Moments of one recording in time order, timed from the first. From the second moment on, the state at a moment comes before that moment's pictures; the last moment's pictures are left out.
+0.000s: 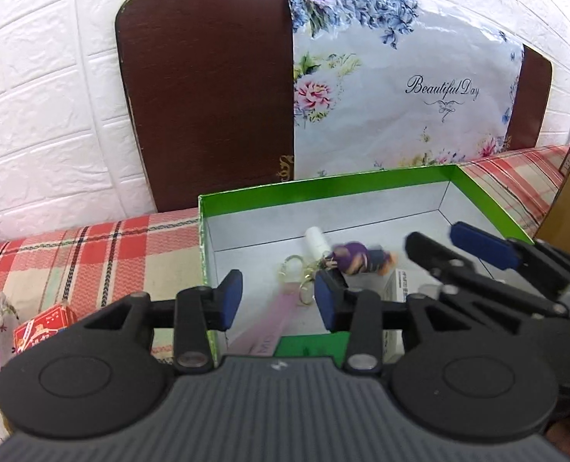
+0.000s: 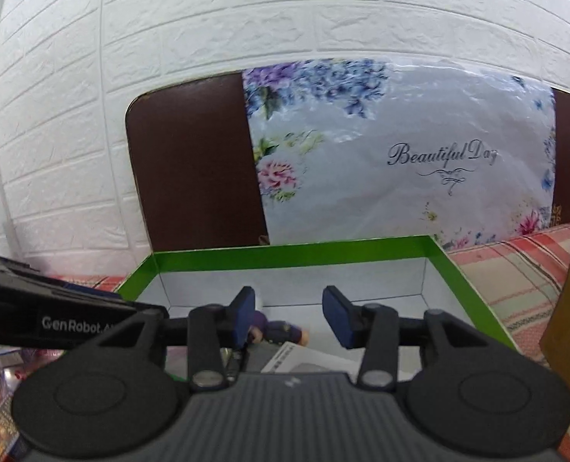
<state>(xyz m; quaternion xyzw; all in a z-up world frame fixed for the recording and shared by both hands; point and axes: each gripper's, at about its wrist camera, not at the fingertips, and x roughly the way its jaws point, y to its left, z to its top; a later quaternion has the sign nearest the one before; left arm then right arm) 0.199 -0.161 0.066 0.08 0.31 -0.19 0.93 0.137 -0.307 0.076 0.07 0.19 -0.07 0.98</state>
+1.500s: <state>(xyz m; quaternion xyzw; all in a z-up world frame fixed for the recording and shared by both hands) 0.046 -0.048 0.037 0.06 0.36 -0.08 0.93 -0.016 -0.213 0.092 0.11 0.24 0.03 0.96</state>
